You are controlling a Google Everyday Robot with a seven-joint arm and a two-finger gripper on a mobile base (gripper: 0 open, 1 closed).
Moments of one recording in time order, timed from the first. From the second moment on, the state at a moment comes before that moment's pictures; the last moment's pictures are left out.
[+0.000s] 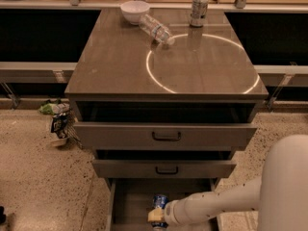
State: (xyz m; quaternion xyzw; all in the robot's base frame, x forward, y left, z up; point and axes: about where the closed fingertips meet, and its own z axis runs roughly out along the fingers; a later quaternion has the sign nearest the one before) arm 0.390 -0.021 0.320 -0.95 0.06 -0.03 0.30
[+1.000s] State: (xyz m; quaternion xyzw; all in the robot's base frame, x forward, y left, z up) arm 0.374 -0.056 0.211 -0.95 0.07 0.00 0.29
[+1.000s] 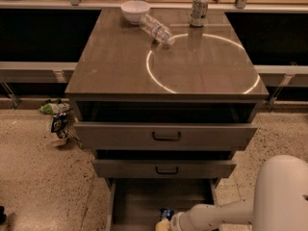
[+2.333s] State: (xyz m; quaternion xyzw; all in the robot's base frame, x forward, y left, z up) arm 0.414 -0.057 0.191 -0.96 0.07 -0.02 0.27
